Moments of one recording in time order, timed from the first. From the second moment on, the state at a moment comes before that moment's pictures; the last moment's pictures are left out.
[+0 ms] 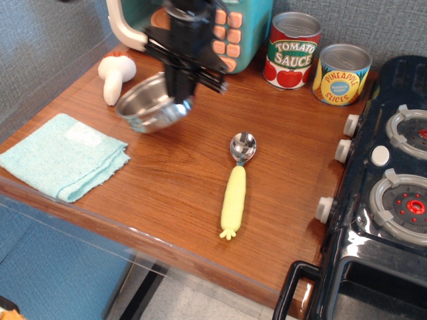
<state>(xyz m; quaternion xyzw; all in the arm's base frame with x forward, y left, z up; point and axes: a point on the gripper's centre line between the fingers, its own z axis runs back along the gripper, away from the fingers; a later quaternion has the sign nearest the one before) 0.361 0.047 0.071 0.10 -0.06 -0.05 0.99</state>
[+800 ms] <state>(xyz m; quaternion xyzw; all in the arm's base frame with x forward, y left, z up) 0.385 0.038 0.041 0.10 -0.02 -0.06 0.99</state>
